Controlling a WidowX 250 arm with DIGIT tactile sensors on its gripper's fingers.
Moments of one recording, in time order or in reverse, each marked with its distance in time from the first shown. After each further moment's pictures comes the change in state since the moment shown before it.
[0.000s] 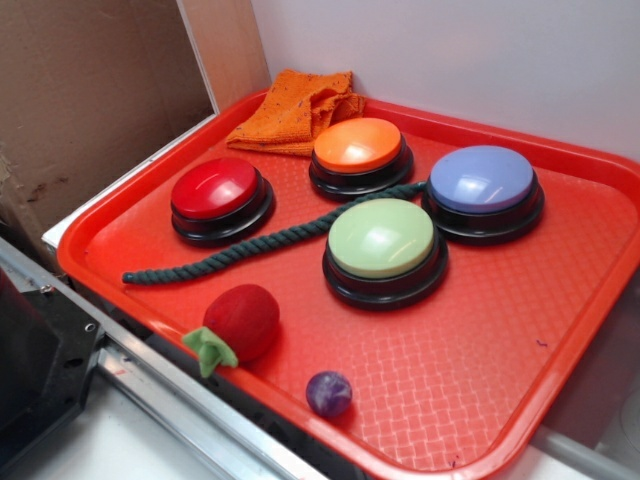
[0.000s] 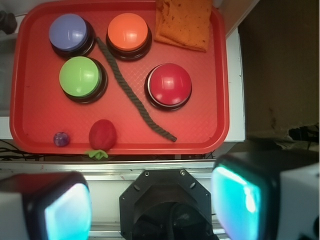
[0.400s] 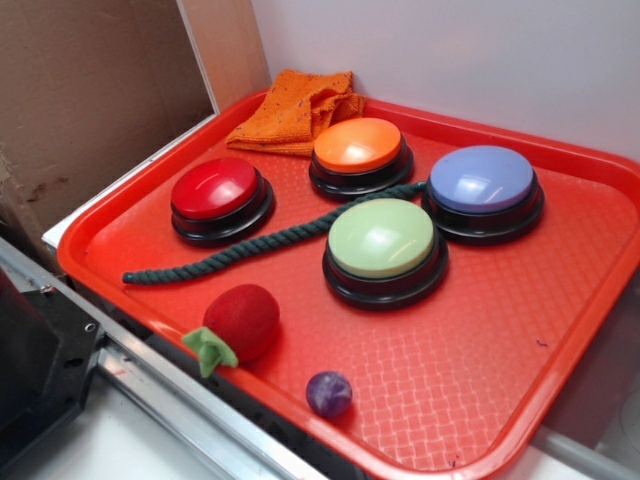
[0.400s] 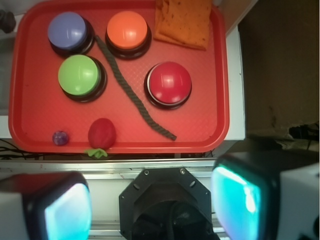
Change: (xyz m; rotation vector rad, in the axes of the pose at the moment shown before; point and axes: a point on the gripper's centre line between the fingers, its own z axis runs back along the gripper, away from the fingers) arm -0.002 0.000 -0.004 0.002 0.015 0.006
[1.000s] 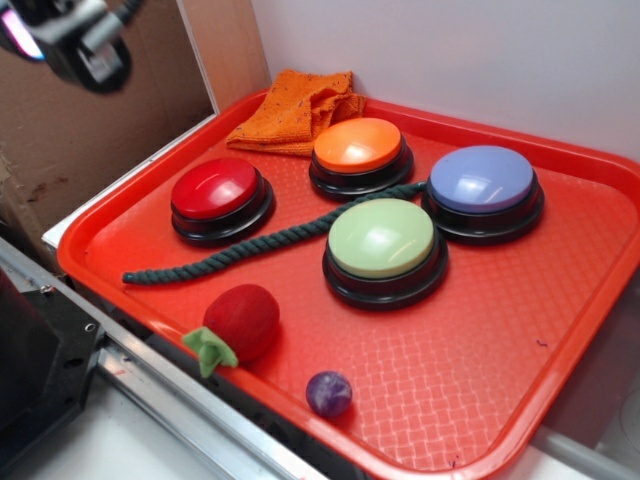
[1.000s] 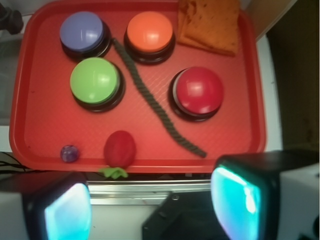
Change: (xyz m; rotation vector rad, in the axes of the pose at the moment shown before) arm 0.004 -0.051 -0.051 -0.031 -0.083 -0.035
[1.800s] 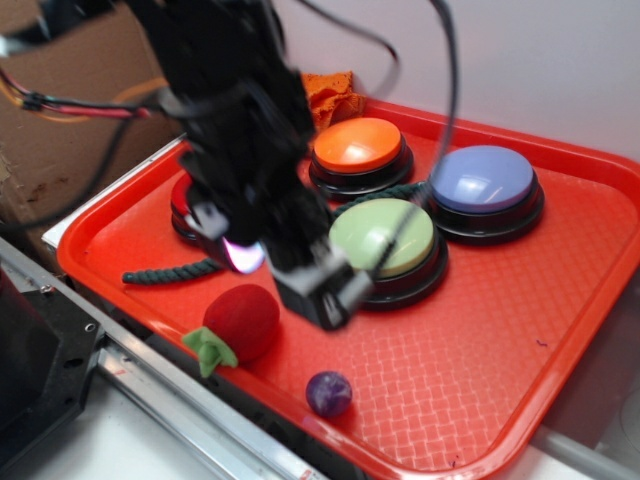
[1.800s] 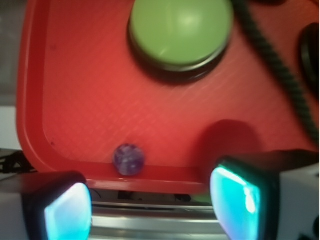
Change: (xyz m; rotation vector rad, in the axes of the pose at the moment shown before) arm -0.003 -0.090 -0.122 -0.071 0.173 -0.017
